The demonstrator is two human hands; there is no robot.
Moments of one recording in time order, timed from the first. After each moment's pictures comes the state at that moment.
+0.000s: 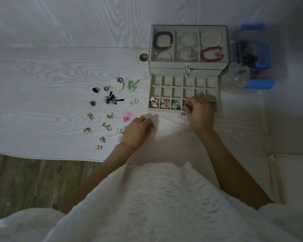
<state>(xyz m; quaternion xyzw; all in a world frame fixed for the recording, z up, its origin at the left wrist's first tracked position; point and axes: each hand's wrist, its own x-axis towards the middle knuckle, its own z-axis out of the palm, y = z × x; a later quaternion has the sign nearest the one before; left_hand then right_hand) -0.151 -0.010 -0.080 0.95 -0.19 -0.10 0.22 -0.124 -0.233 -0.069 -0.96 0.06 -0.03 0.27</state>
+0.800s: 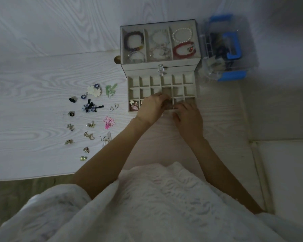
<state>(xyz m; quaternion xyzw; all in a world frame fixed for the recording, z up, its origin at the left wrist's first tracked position) -0.079 -0.120 -0.061 0.92 -0.29 -0.08 0.26 -0.156 -0.250 -0.071 -0.97 0.06 -0.04 0.23</state>
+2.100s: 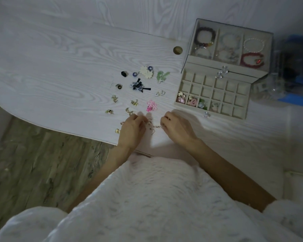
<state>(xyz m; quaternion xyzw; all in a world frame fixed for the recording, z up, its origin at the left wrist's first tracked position) -0.189 0.059 -0.085 0.96 0.02 -0.04 0.28 -0.155 -0.121 -0.080 -0.94 -0.29 0.07 0.18</state>
